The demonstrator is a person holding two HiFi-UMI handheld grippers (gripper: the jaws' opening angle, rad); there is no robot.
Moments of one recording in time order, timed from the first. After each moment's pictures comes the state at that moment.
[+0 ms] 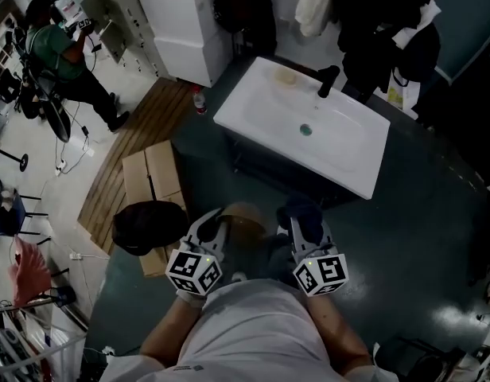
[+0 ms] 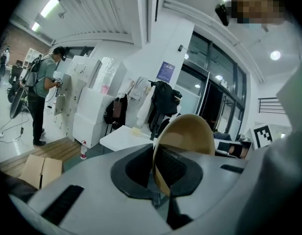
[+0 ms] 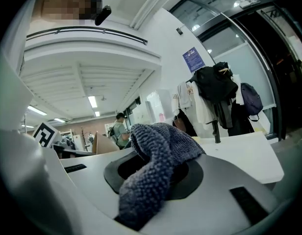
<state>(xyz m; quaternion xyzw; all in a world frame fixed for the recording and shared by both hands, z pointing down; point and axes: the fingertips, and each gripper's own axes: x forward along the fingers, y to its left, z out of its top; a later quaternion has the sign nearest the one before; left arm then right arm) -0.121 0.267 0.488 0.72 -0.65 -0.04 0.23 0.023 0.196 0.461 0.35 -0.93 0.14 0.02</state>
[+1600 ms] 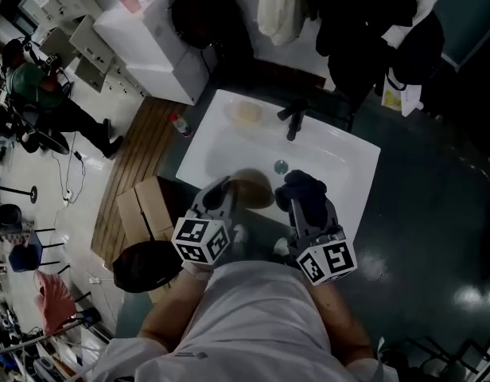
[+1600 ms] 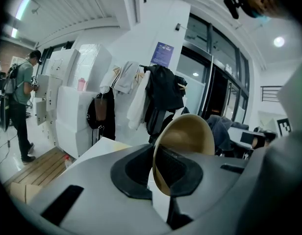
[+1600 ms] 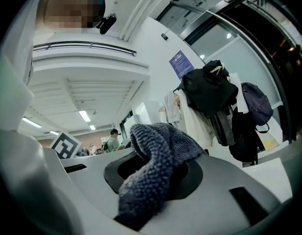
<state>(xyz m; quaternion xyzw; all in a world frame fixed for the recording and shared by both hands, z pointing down) -0.097 -0.064 0.464 0.74 -0.63 0.02 0.23 0.046 -0.085 0.408 0.35 -0.92 0.15 -0.05</state>
